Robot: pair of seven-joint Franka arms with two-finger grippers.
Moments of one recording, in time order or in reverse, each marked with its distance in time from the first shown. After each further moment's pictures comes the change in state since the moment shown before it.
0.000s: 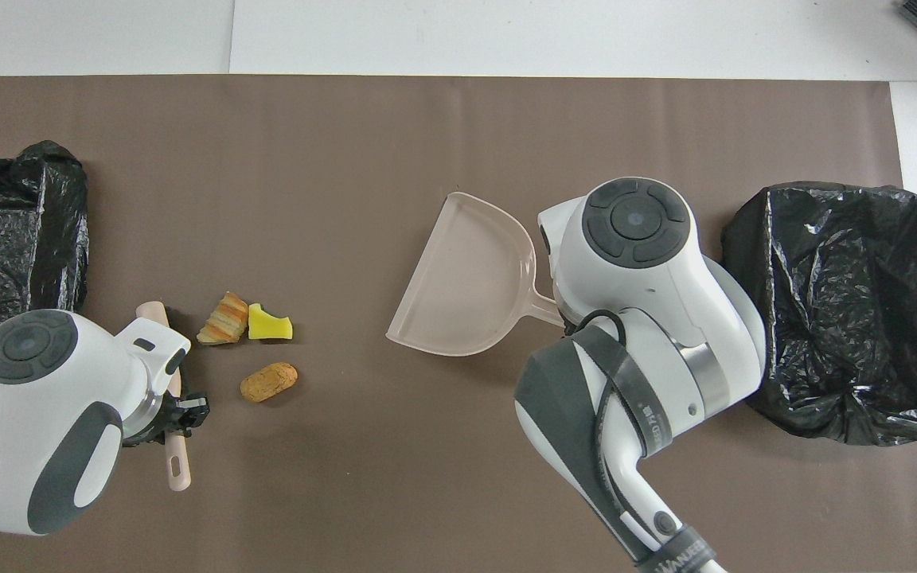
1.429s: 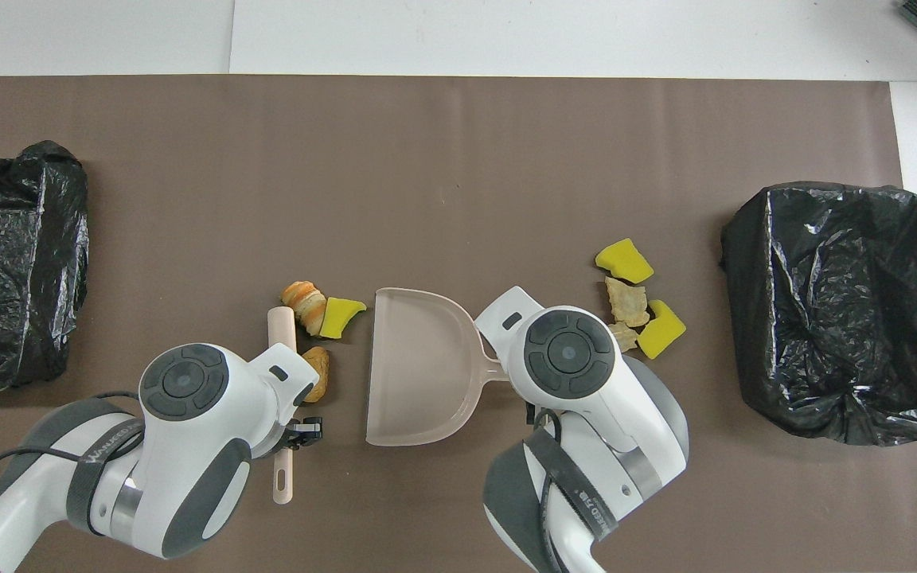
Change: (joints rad) left arm -0.279 0.056 -0.020 -0.015 -0.157 0.124 0.016; right arm 0.123 -0.078 0.013 -0.294 0.000 0.274 -0.188
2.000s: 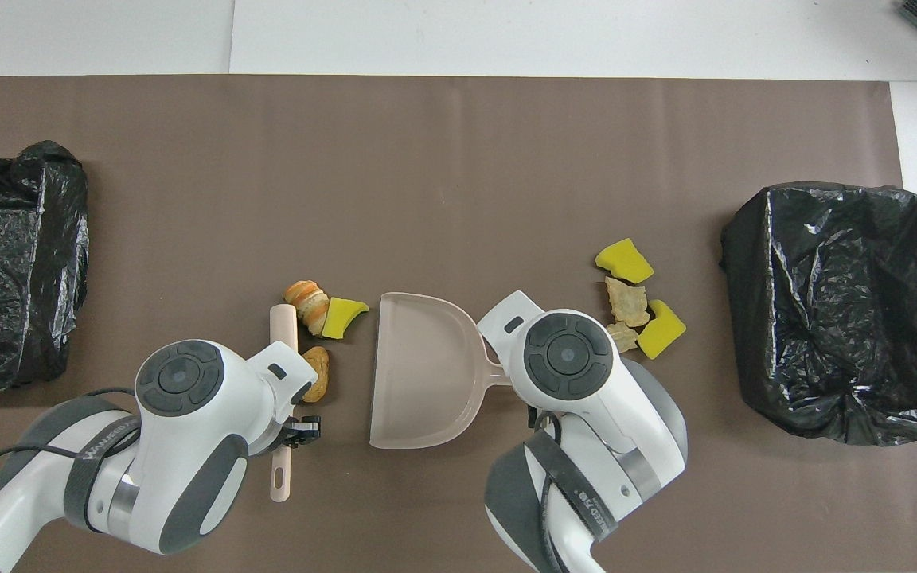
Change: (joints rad) left arm 0.001 0.002 0.009 0.002 -0.001 0.002 0.044; right arm 0.000 0.000 0.000 -0.017 0.000 0.000 0.010
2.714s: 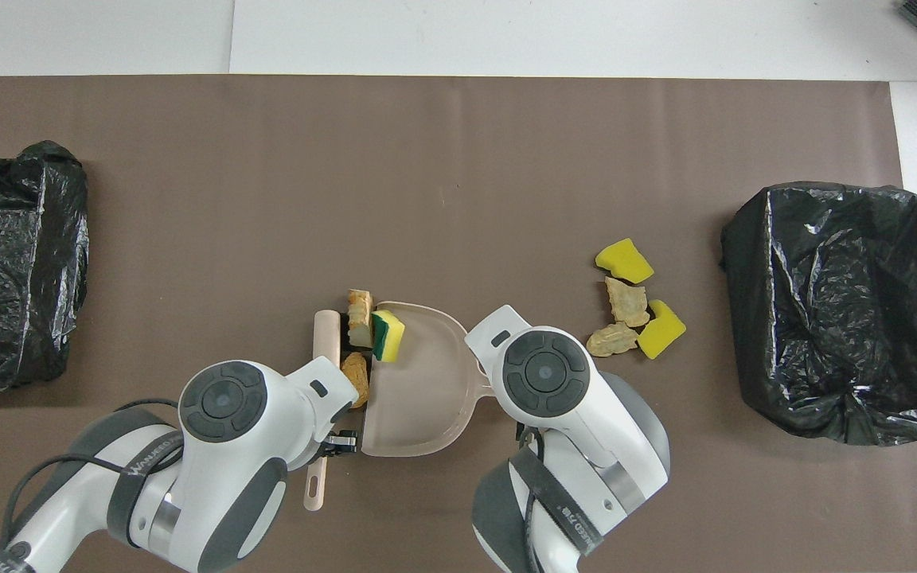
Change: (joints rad) left arm -0.119 0.004 -0.009 0.005 -0.068 0.049 0.022; right arm 0.036 0.001 0.001 -0.017 0.000 0.000 0.063
